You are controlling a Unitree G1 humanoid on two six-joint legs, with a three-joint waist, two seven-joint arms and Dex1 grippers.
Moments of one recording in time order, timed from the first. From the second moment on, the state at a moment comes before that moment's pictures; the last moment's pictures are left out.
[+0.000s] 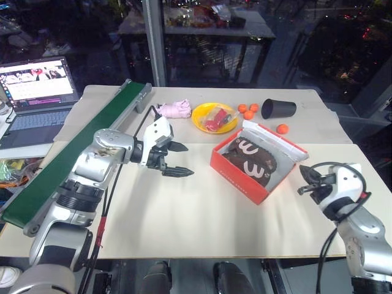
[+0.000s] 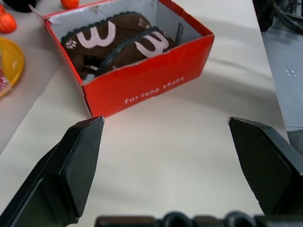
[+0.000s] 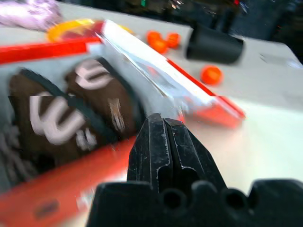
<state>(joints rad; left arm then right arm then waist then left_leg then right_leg) -0.79 0.63 -0.22 0.10 -0.29 0.58 -1.24 0.02 -0.52 -0.36 -0.15 0.29 0.31 0.41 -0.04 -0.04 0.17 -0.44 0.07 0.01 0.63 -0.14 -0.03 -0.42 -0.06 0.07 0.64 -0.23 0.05</state>
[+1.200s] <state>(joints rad) -0.82 0.60 -0.22 0.17 -0.27 0.53 -1.25 -0.22 -0.40 -0.17 0.23 0.17 0.22 0.39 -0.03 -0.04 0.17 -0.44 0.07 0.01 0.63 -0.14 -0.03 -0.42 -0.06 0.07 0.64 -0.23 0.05</state>
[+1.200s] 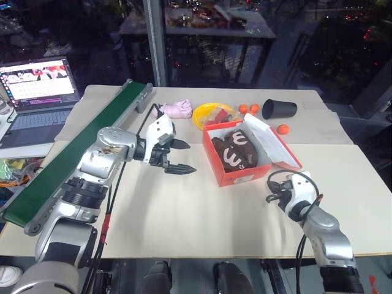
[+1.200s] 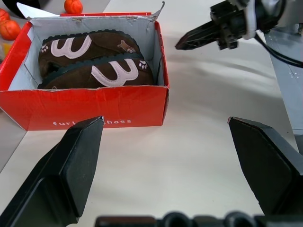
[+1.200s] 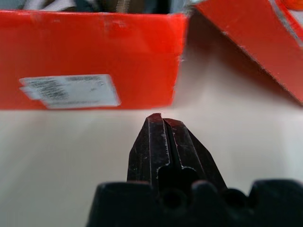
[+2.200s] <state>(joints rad) -0.80 0.64 -0.21 0.11 -0.28 0.57 -1.23 -0.40 -0.42 -0.10 0.30 0.03 -0.24 0.36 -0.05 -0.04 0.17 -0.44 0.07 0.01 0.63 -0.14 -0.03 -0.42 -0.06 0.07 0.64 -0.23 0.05</state>
